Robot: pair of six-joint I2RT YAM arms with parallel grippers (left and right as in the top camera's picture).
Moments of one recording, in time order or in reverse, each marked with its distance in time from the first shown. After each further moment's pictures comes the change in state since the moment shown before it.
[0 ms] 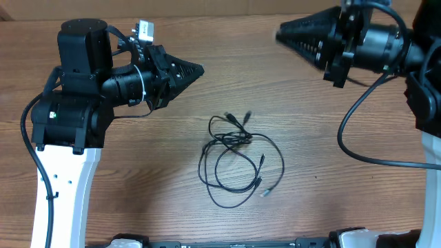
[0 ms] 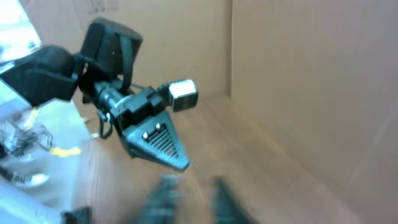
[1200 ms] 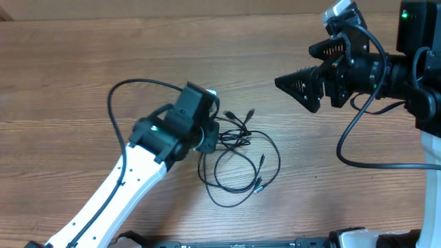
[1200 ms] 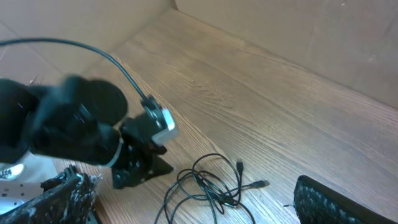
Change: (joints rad) left arm -0.441 0.008 -0.456 -0.037 -0.892 0.680; right arm 0.000 0.000 0.000 -0.374 0.326 -0.060
